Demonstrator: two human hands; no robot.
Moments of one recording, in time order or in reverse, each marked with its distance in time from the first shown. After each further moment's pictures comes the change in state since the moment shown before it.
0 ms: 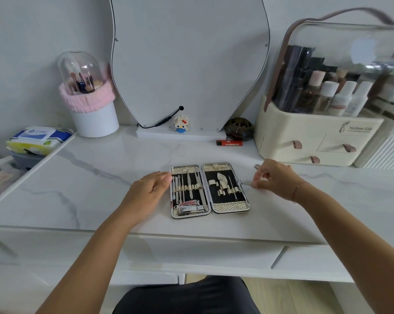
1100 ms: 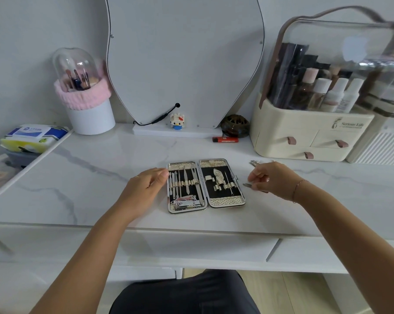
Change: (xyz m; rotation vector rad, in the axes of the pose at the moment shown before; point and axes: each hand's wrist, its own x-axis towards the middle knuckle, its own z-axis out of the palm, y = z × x) left_hand 0.000 -0.001 0.001 -0.016 -0.001 -0.018; right_hand -0.019 -0.005 -0.004 0.191 -0.064 -0.005
